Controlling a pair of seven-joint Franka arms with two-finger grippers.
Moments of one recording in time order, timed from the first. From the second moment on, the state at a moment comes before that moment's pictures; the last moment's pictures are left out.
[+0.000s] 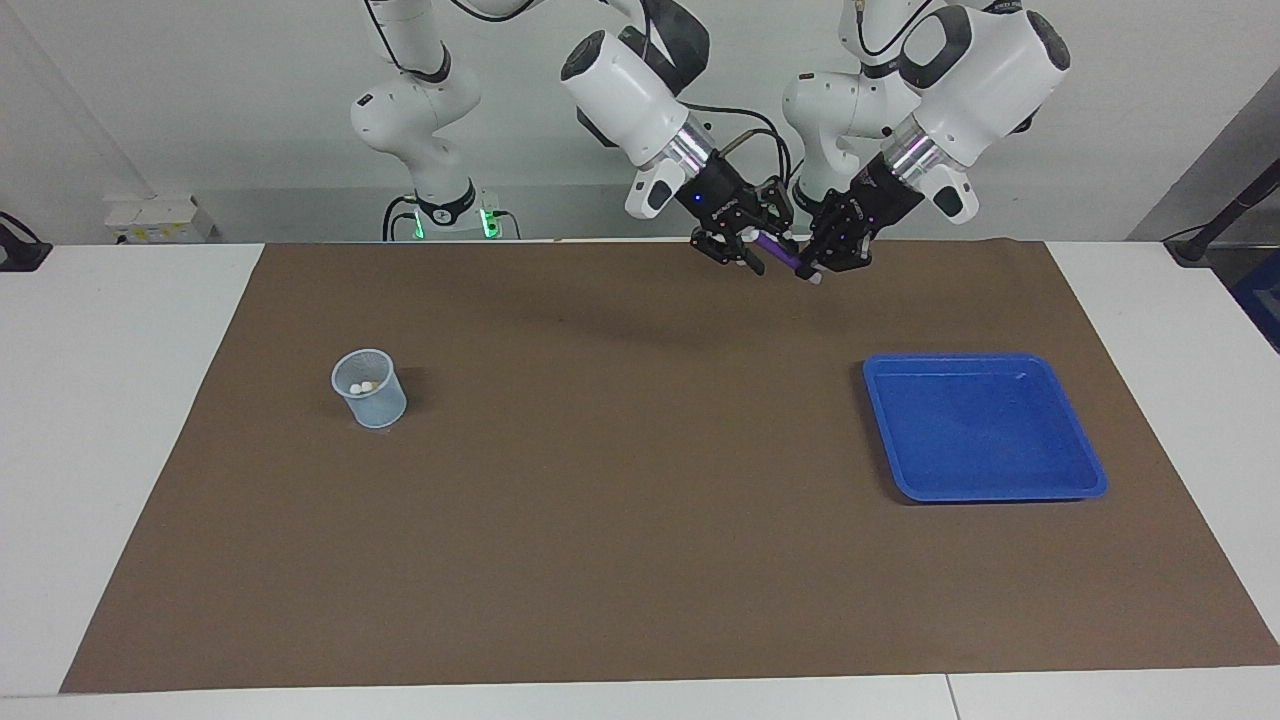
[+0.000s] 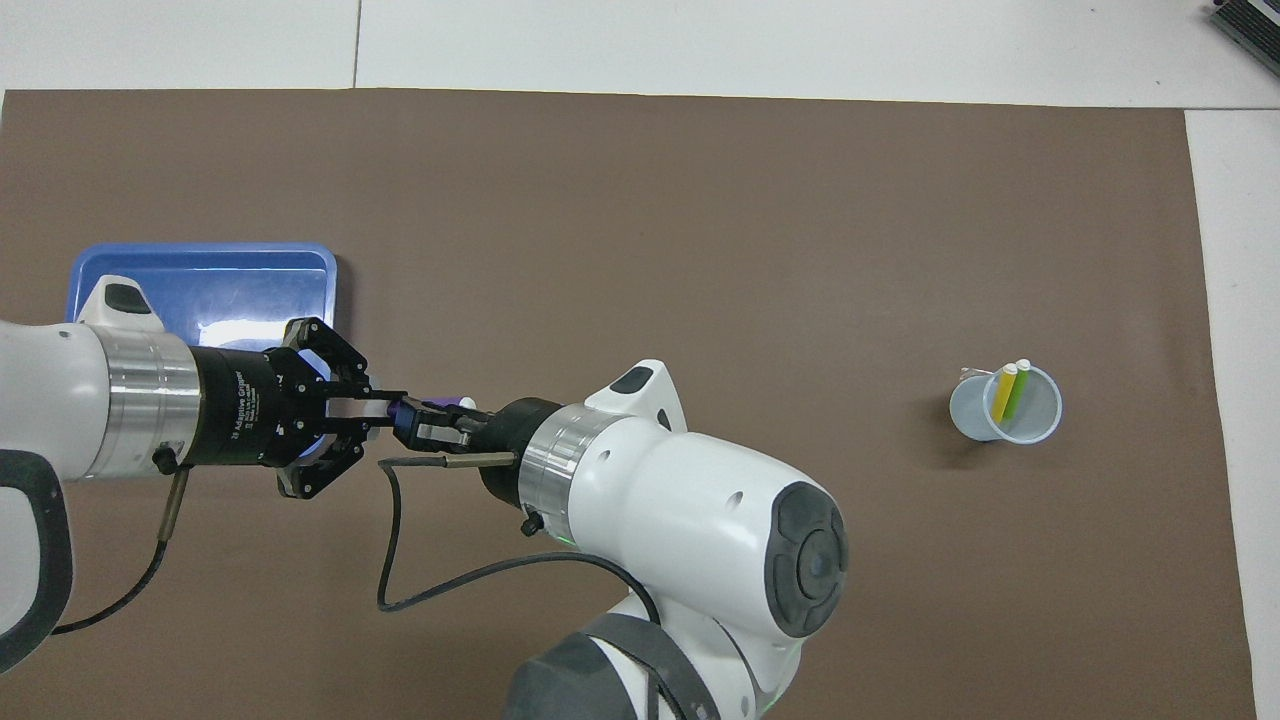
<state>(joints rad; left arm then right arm) -0.26 -0.26 0.01 -2.08 -0.55 1.94 -1.55 0.76 0.12 0.04 -1.86 0.69 2.67 0.49</state>
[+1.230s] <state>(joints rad) -0.26 -0.26 0.01 -2.08 -0.56 1.94 -1.55 0.73 0.08 0.05 -1.85 0.68 2.61 0.52</state>
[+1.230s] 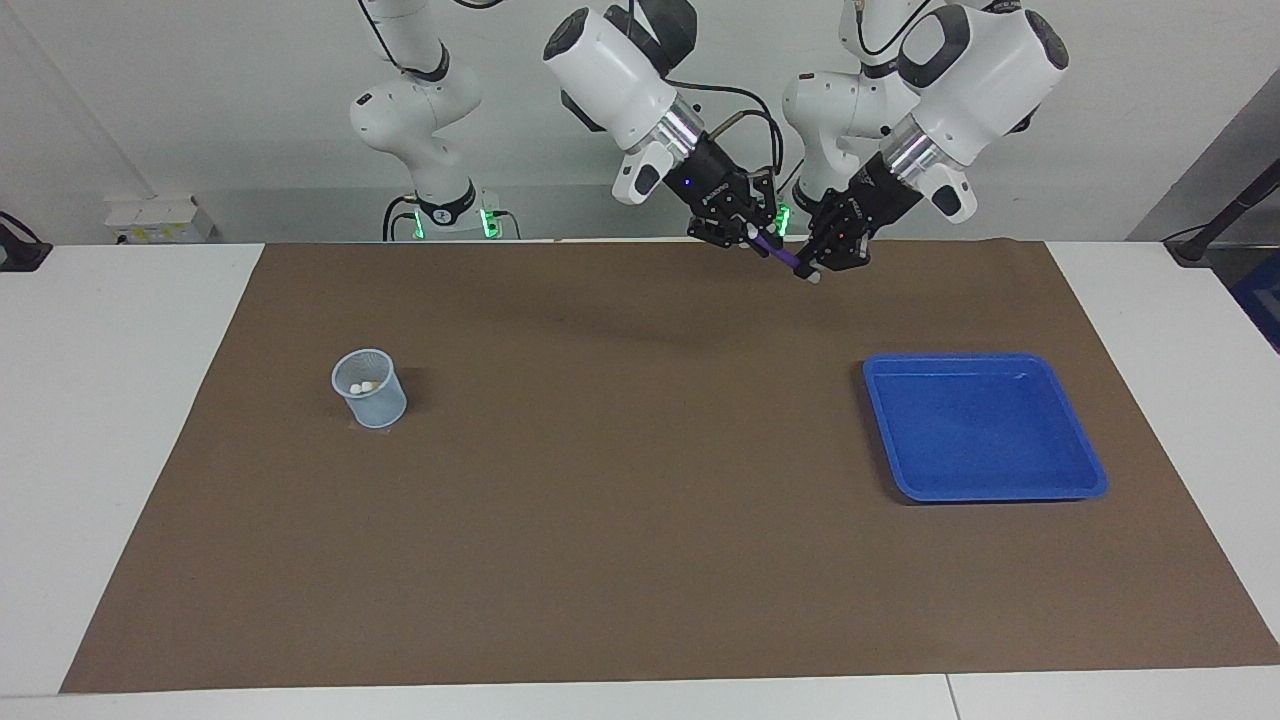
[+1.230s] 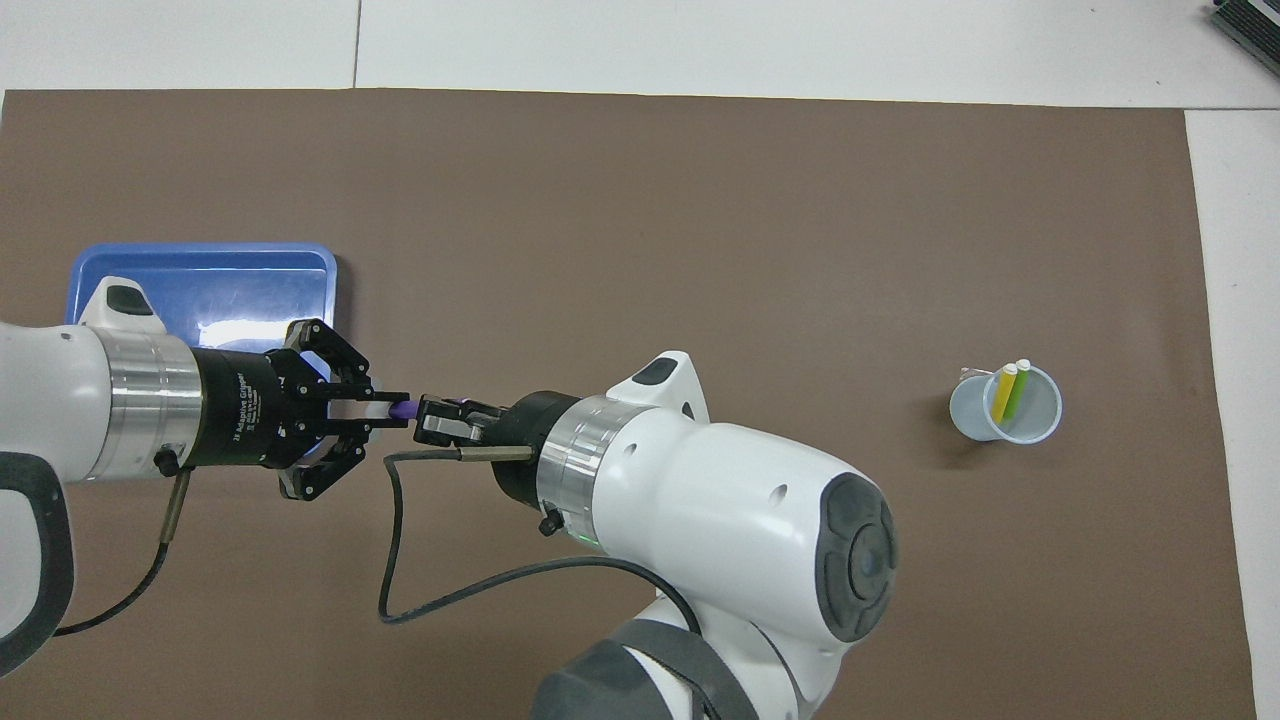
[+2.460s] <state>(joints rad) -0.26 -0.27 0.02 -2.08 -0.56 1.94 -1.49 0.68 0.08 0.04 -1.85 0.68 2.57 0.47</state>
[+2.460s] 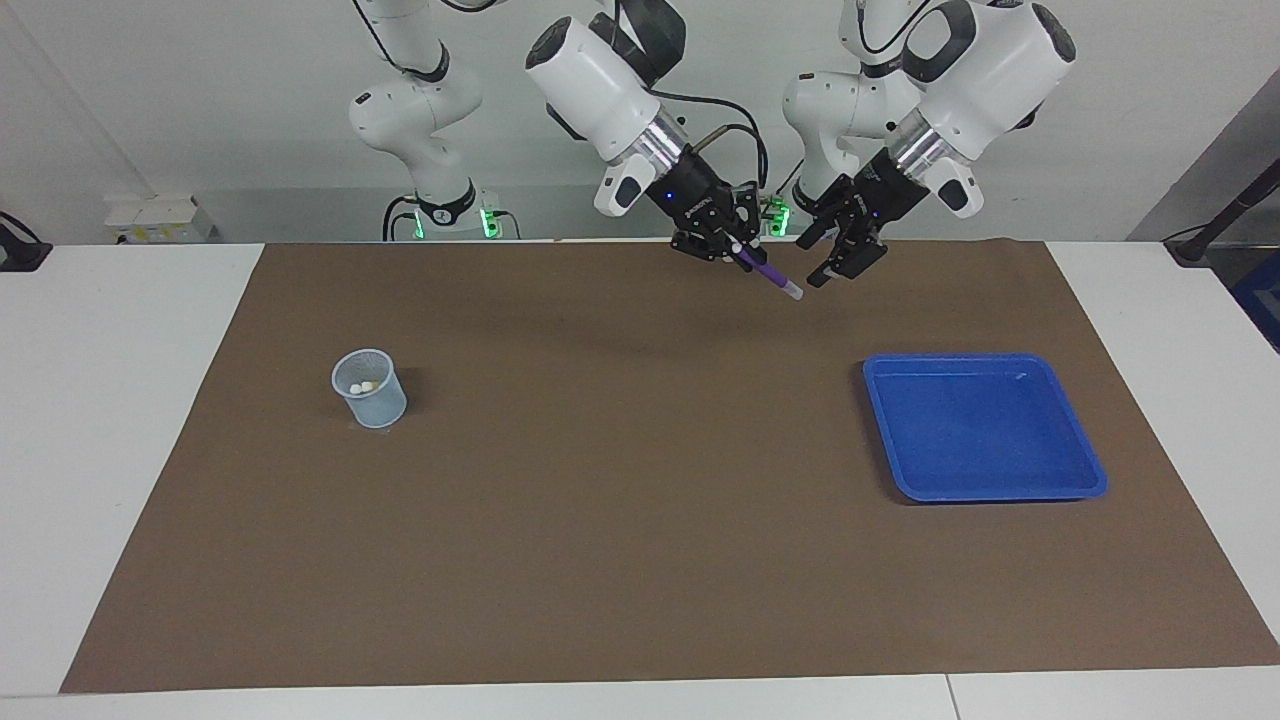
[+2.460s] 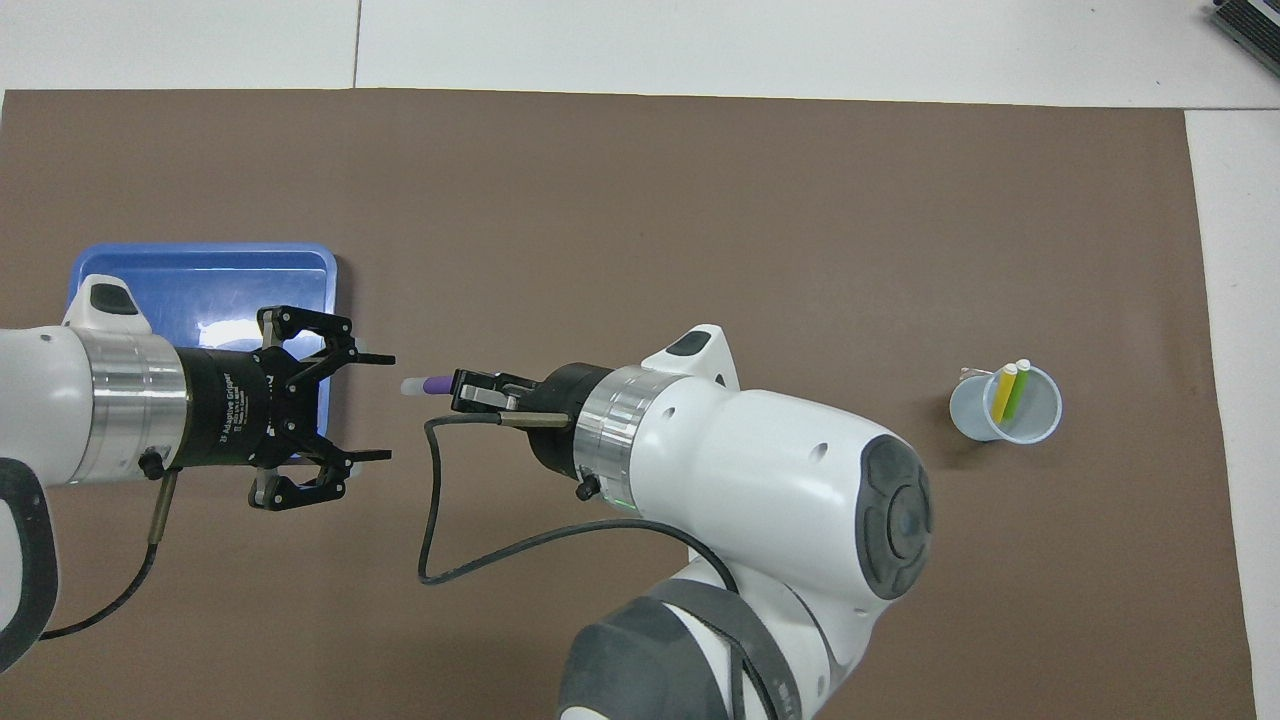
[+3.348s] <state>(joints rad) -0.10 -0.28 0.03 -2.09 -0.33 1.80 -0.73 0.31 -0.03 0.03 -1.84 0.22 2.01 -0.09</state>
